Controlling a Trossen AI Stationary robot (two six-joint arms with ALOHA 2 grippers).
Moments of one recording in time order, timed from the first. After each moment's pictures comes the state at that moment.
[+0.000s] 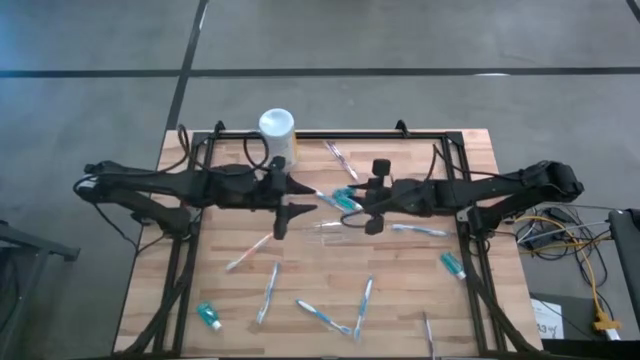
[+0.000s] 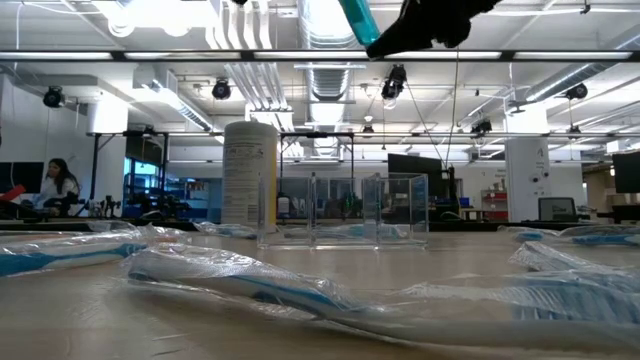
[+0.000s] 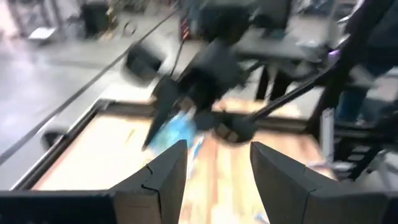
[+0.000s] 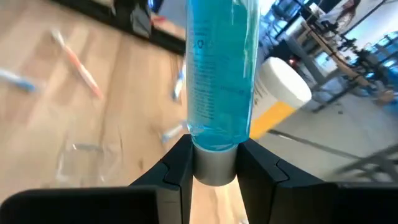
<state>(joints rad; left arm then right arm) -0.10 1.20 1.16 -0.17 -0.19 -0.14 0.09 1.27 0.93 -0.09 0.45 -0.39</state>
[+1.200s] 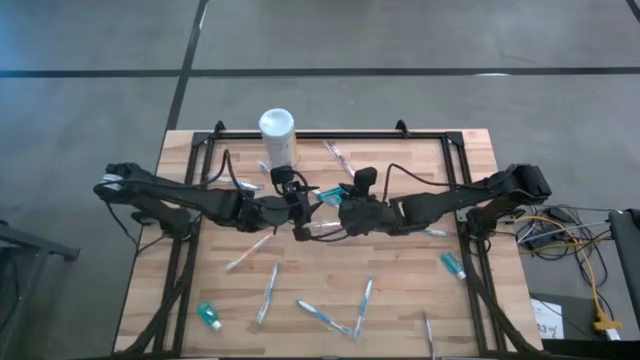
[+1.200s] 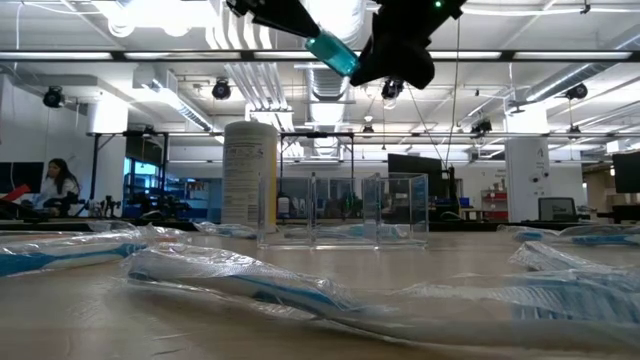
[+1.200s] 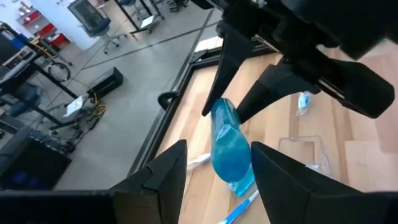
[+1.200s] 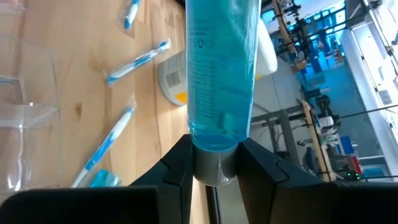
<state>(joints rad) -0.19 1.39 1.16 -0.20 -0.69 0.16 0.19 1.56 1.16 -0.27 0.86 -0.45</state>
